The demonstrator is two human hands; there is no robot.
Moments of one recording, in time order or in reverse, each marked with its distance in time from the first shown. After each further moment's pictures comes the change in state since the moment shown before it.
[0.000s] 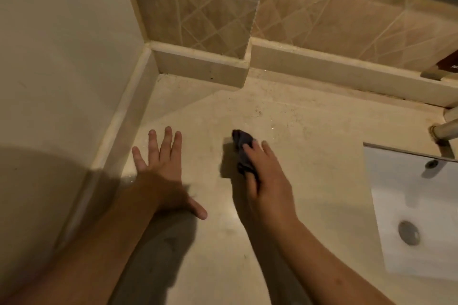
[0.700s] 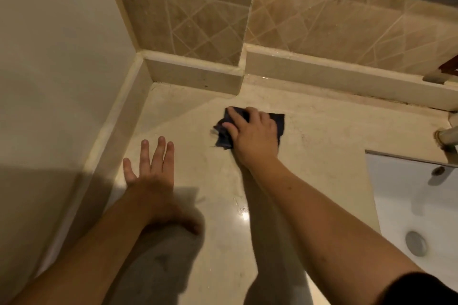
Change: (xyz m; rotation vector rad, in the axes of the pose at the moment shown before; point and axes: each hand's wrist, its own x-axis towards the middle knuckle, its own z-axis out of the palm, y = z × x) left_hand 0.005 -0.004 0.012 0.020 0.085 0.010; right_hand 0.139 0.039 0.037 -0.633 -0.064 -0.111
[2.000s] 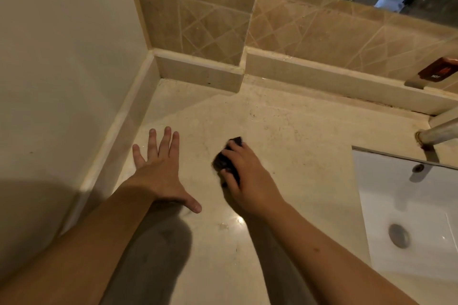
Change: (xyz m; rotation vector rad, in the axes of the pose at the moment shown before) left_hand -0.005 -0.004 -0.004 -0.037 -0.015 0.031; right_hand -0.123 -0.015 -0.034 0.504 -0.099 -0.164
